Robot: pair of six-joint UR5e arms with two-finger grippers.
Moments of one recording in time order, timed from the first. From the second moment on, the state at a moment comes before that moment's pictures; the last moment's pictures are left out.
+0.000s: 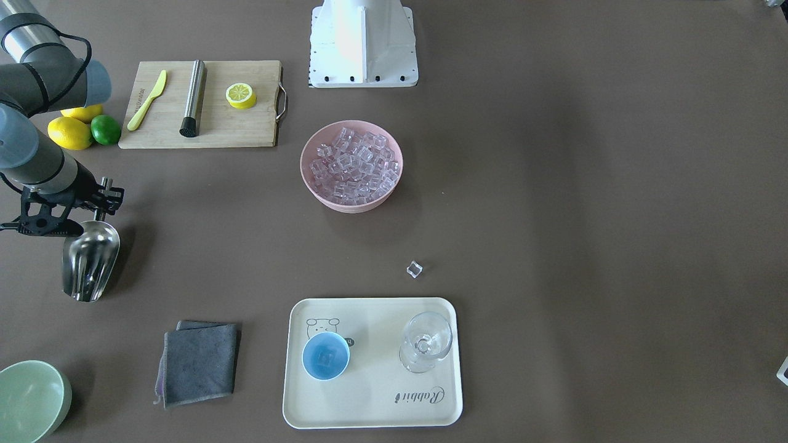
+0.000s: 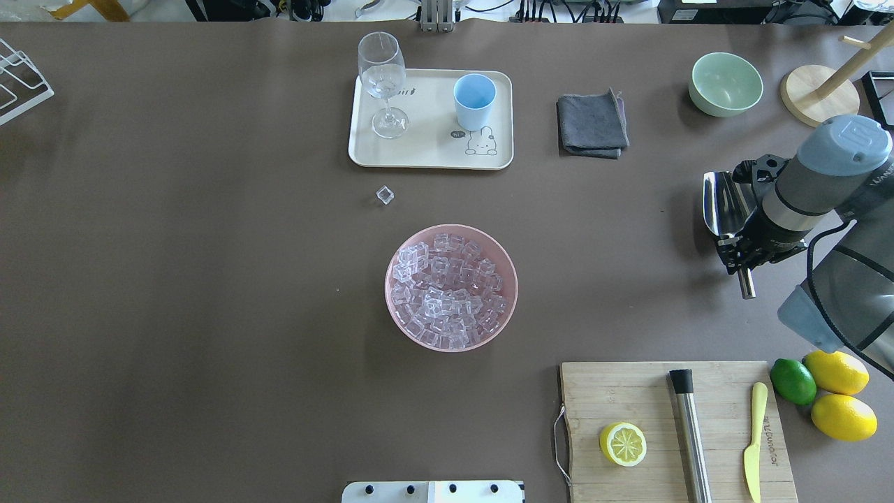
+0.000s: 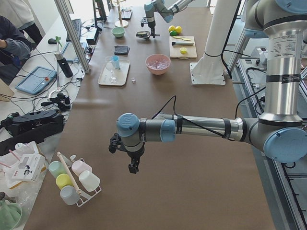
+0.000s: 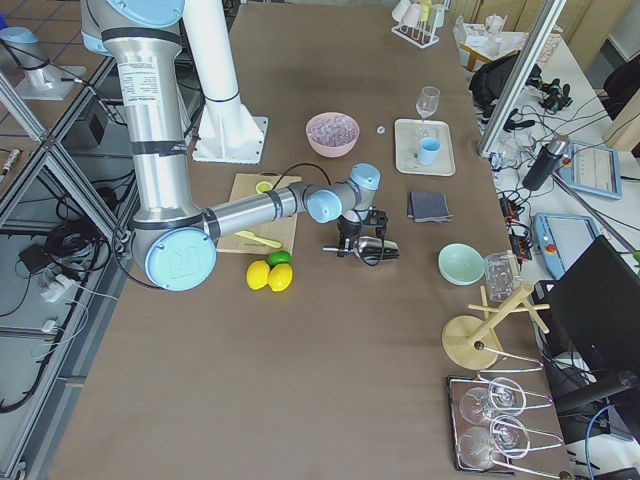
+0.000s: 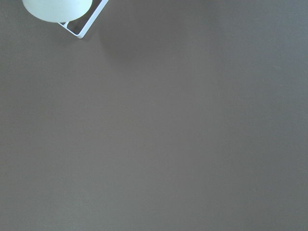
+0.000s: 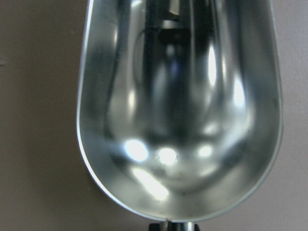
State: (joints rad) left arm -1.55 -1.52 -1.67 -1.49 -2.33 0.19; right arm 0.87 -1.46 1.67 -1.44 2.16 0.77
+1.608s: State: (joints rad) left arm -1.56 -1.51 -1.63 -1.50 -2.33 0.19; right arm 1.53 -1.48 1.87 -1.89 2.25 -0.12
